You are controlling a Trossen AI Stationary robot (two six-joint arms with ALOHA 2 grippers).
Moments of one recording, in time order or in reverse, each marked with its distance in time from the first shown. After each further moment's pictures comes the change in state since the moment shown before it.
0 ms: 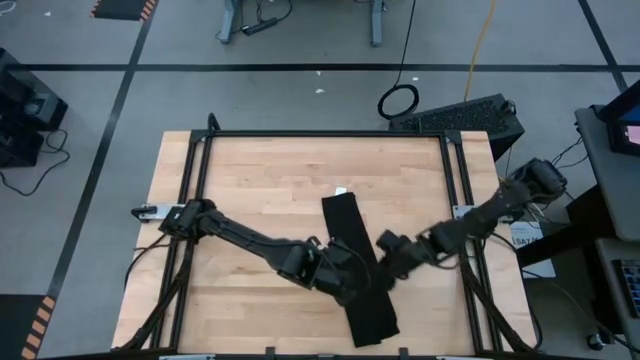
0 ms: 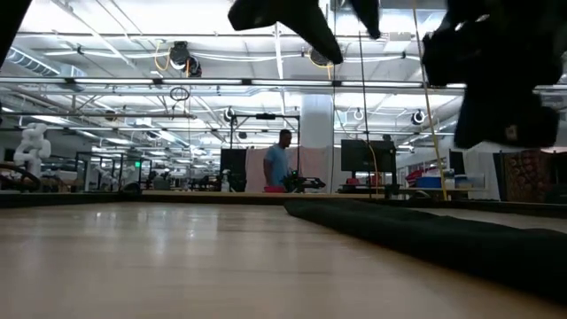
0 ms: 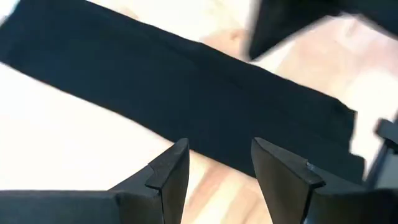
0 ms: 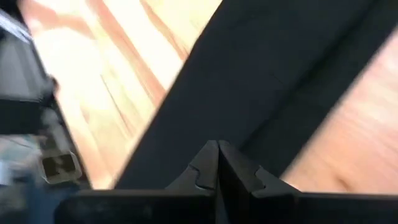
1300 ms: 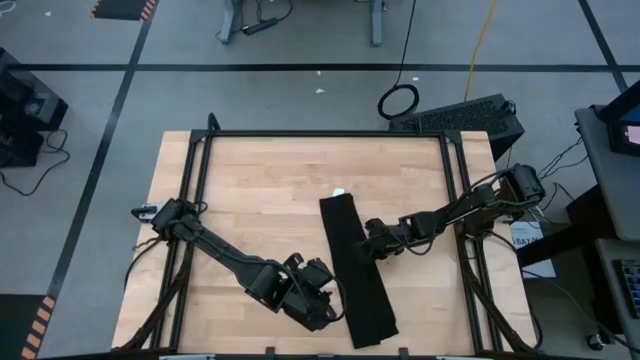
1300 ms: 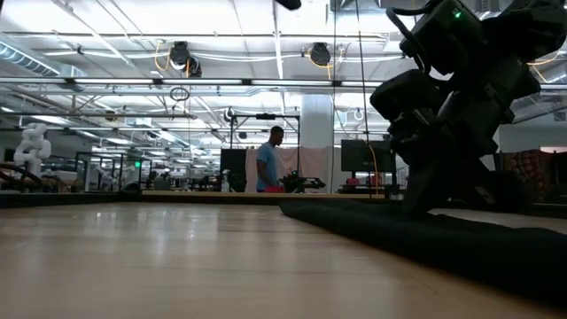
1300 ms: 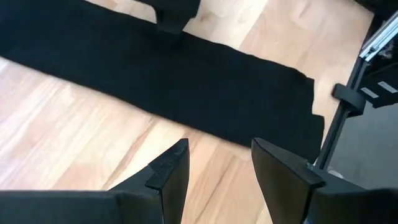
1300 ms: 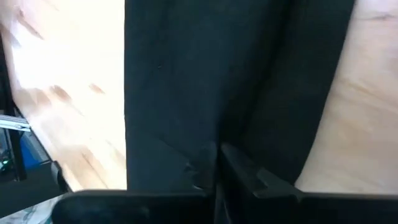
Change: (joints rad) left arm -0.138 -0.140 -0.185 0.094 -0.081 -0.060; right arm -0.257 0.209 -0.129 0.374 -0.206 0.226
